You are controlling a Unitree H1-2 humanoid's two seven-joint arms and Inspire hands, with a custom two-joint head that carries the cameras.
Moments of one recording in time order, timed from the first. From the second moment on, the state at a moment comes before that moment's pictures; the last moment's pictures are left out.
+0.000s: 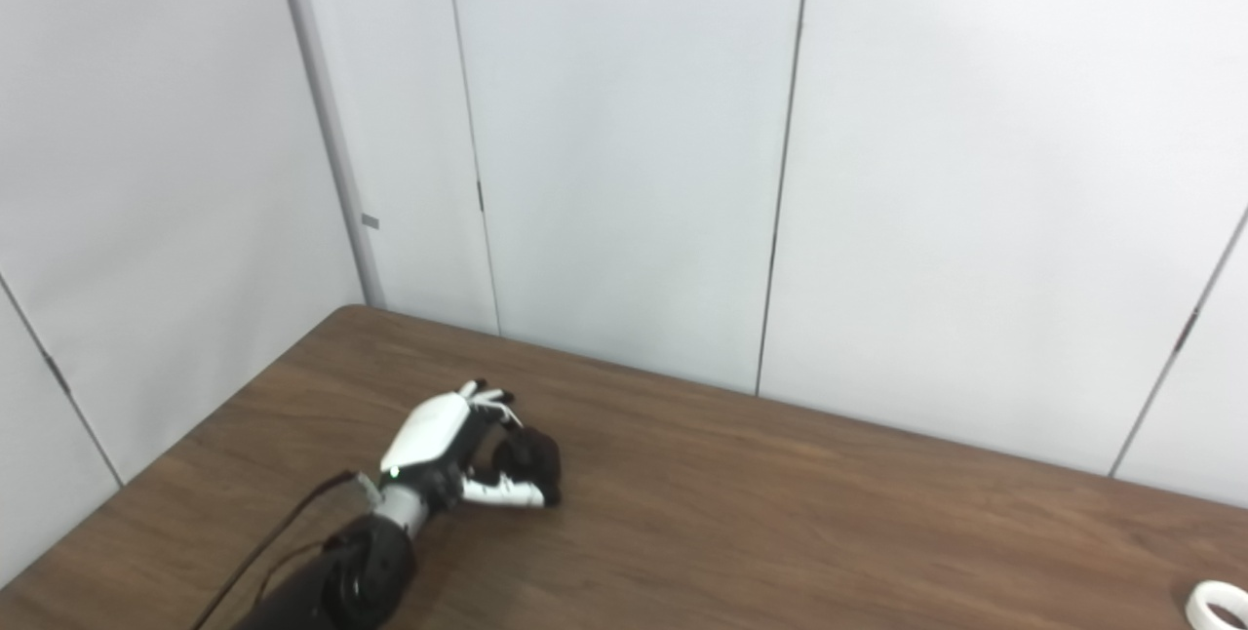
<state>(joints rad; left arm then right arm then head) -0.31 0.47 -0.24 0.33 0.54 0.08 0.19 0.19 -0.45 -0.07 -0.24 -0.07 0.02 0.22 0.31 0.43</state>
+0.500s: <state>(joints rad) -0.19 0.39 -0.31 0.12 0.60 0.02 0.15 0.05 -0.46 -0.15 -0.28 -0.18 0.13 0.16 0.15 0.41</state>
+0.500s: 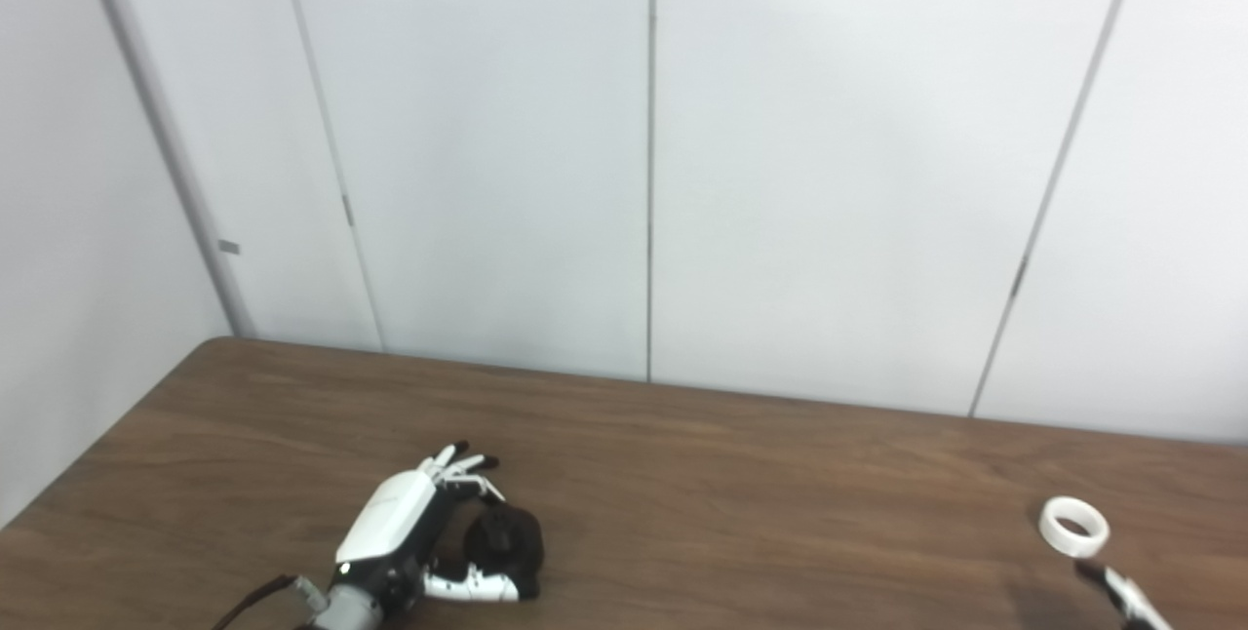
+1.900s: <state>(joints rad) -0.12 0.36 -0.35 0.08 0.68 -0.26 0.06 -0.45 -0.62 0.14 0.14 -0.67 0.34 0.21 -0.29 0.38</state>
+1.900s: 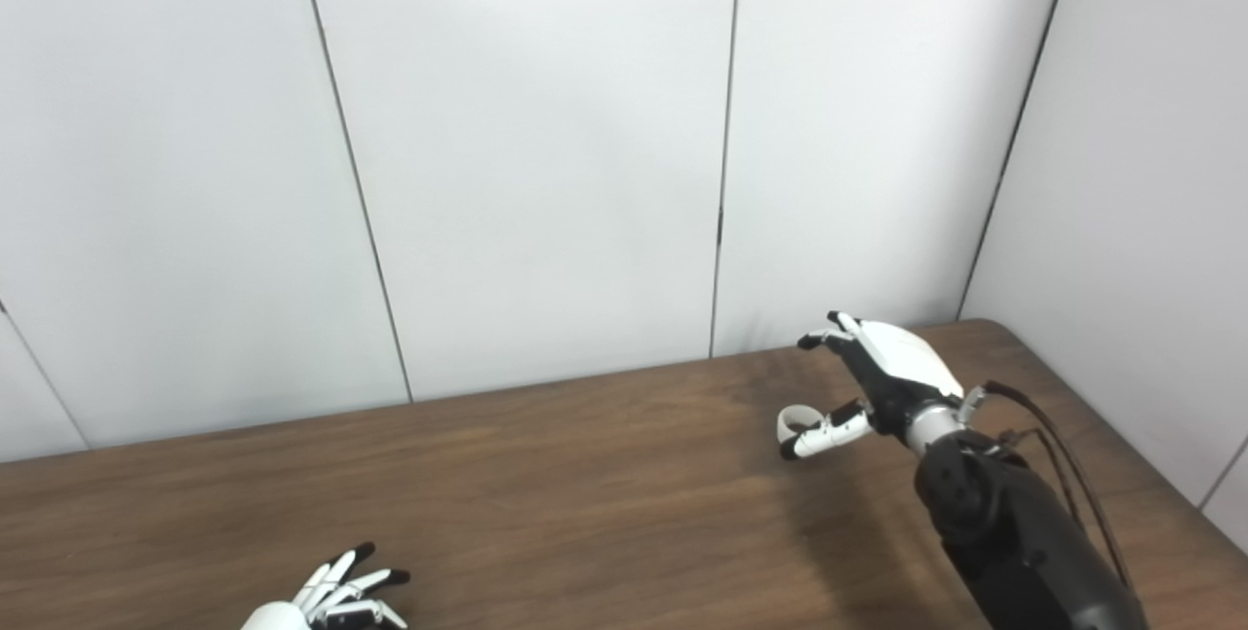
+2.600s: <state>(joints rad) -0.12 0.36 -0.34 0.07 0.68 -0.27 0.05 -0.54 -0.69 0.29 0.27 -0.78 0.33 0.33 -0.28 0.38</state>
